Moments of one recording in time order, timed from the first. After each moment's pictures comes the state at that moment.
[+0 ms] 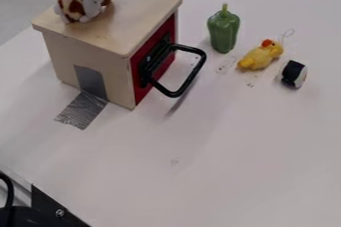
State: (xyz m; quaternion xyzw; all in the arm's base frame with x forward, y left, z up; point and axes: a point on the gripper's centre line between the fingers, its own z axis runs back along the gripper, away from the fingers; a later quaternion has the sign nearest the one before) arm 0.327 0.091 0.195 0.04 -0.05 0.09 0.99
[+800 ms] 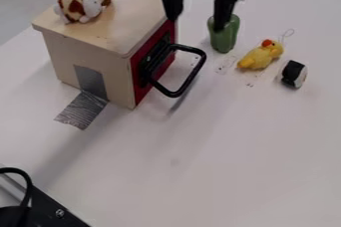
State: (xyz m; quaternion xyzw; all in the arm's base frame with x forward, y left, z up) arm 0.299 -0.019 0.129 -0.02 -0.01 0.03 1.00
